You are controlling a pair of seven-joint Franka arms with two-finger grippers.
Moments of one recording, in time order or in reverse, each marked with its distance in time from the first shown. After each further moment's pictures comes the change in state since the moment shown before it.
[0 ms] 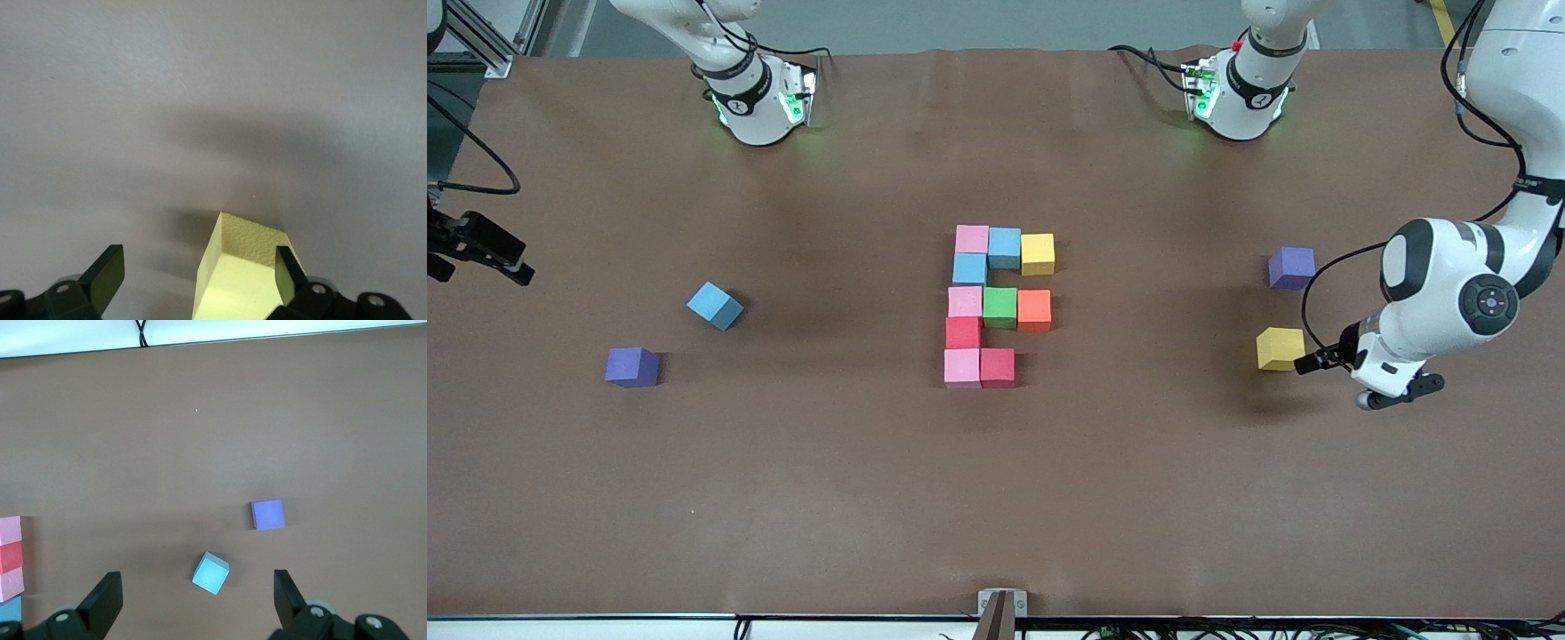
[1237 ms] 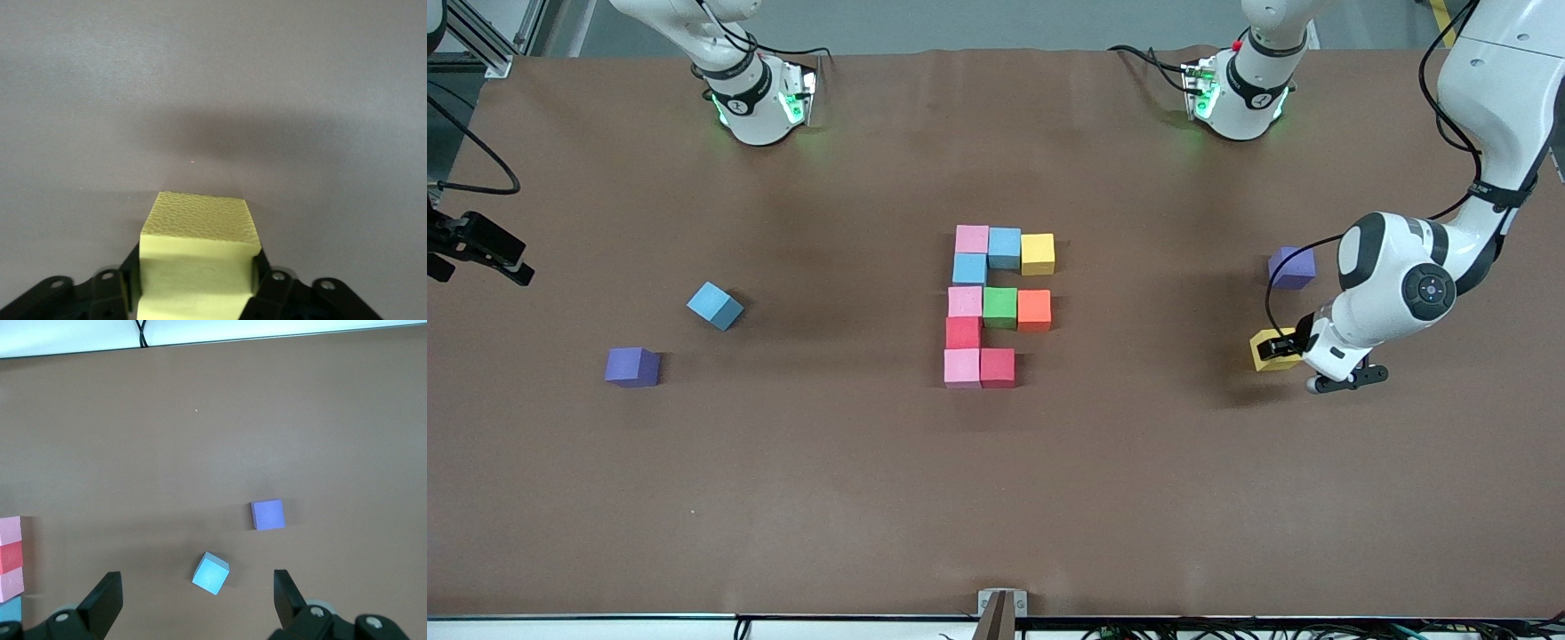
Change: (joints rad) left arm 0.000 0.011 -0.046 -0.106 0.001 0.124 -0.025; right arm 0.000 0.000 0.000 0.000 0.000 0.001 0.000
